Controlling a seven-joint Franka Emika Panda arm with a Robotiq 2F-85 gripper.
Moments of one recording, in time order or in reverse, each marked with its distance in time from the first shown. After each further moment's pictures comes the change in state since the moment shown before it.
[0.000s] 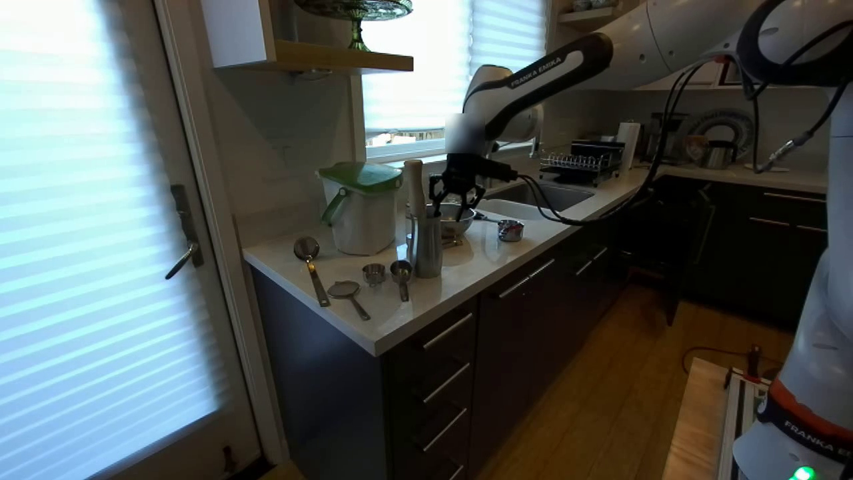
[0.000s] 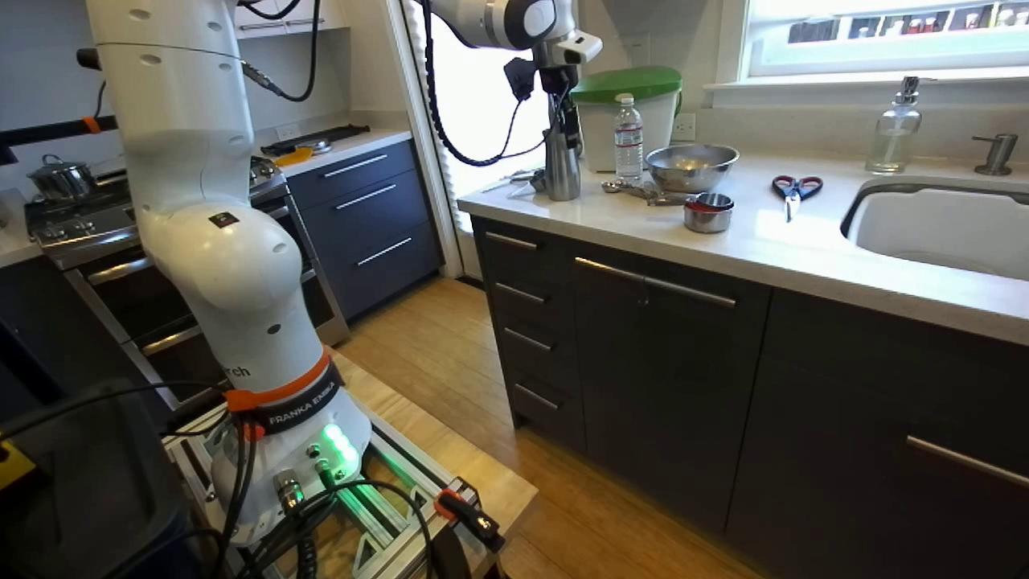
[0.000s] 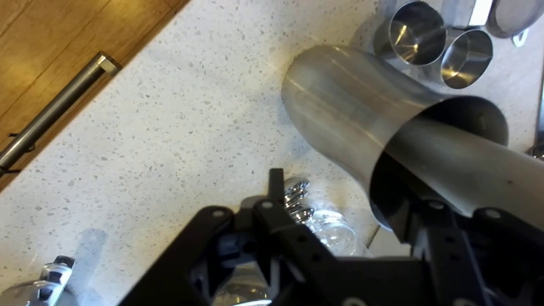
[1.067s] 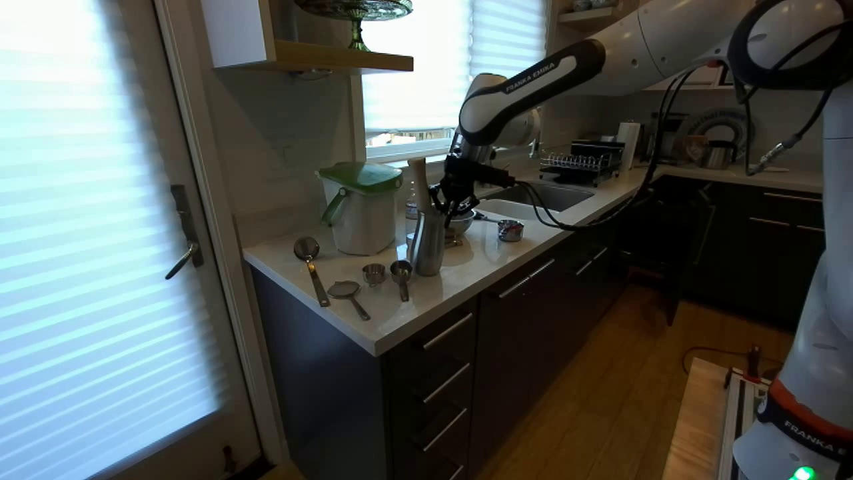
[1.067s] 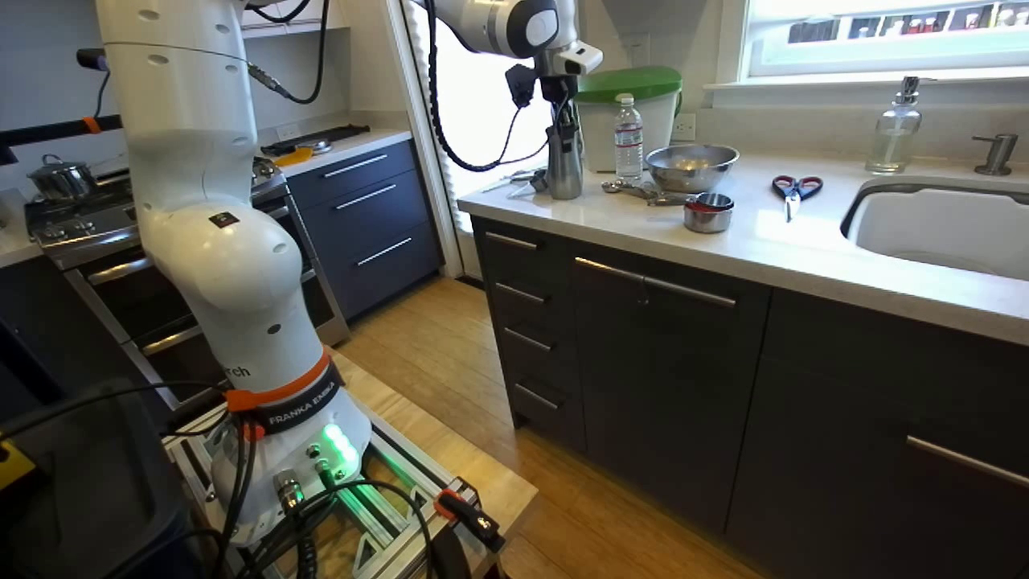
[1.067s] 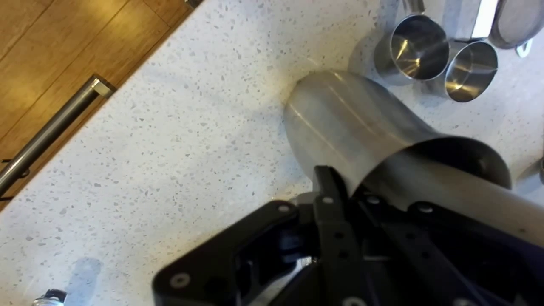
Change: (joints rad) arm 0.000 0.027 0.001 0.008 0.039 -0.013 -0.001
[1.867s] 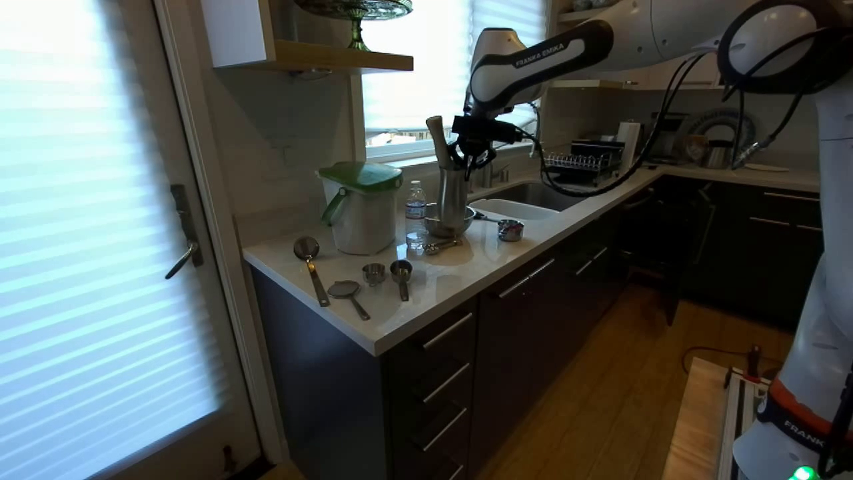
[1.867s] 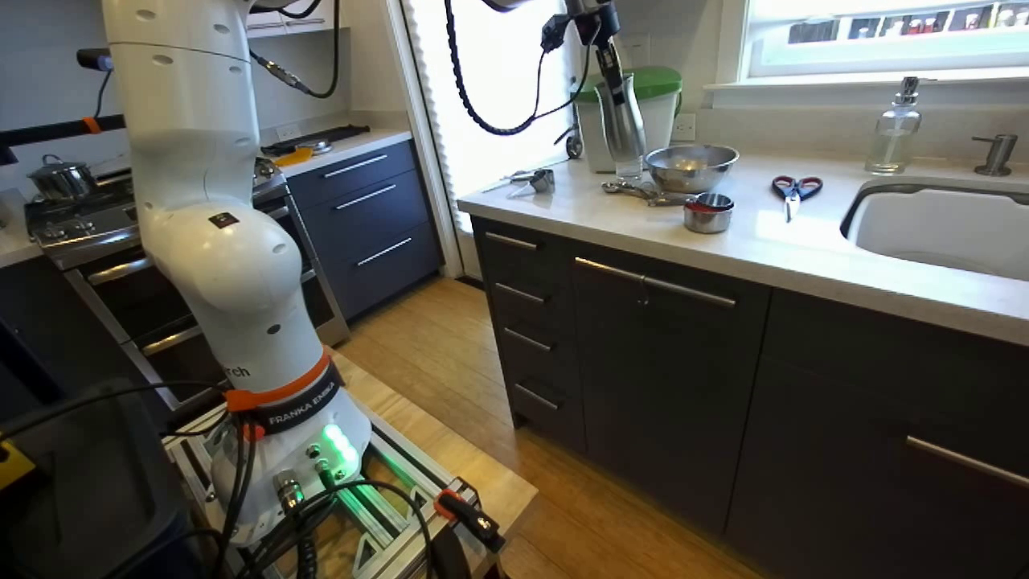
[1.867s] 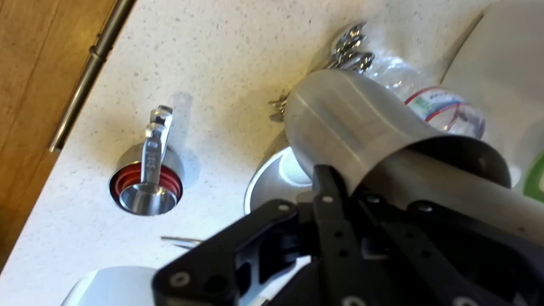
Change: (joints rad) arm -0.004 0.019 -0.115 0.244 -0.258 -0.154 0.232
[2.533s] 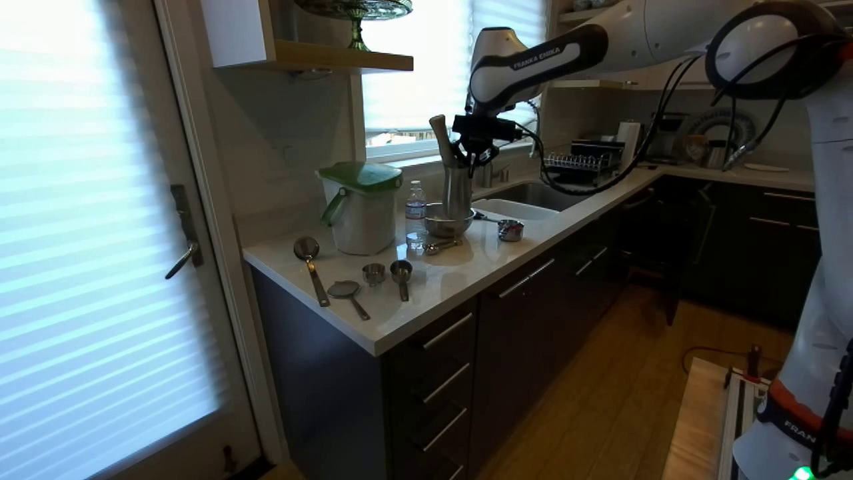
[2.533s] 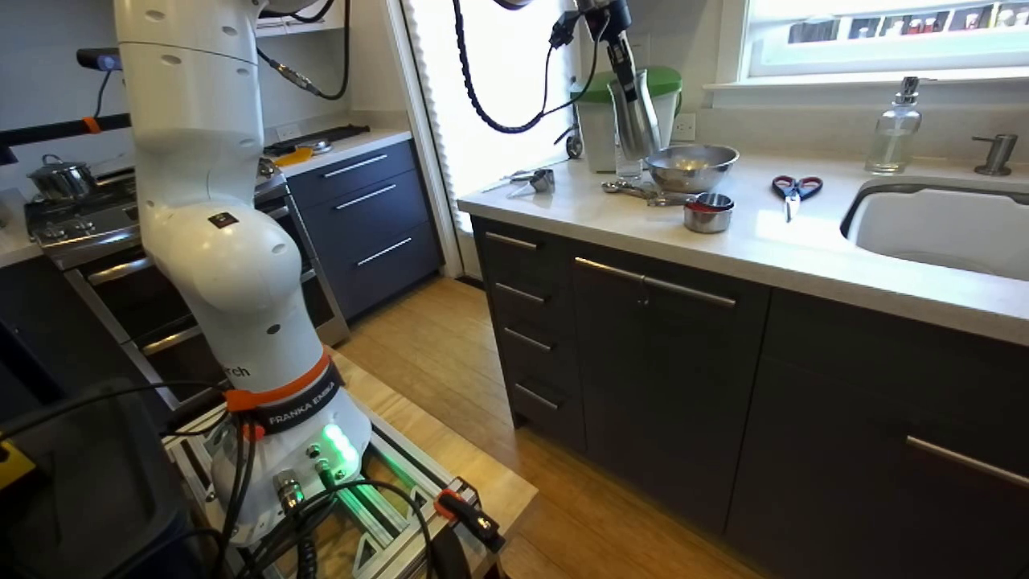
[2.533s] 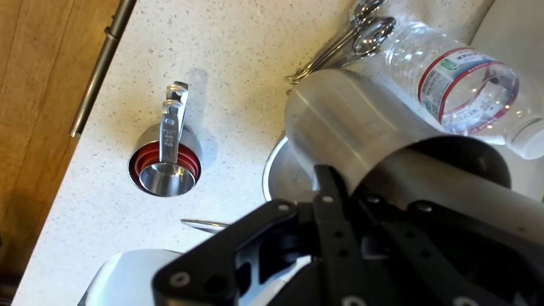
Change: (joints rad) arm -0.004 0.033 -0.020 0.056 -0.030 -0.034 0.035
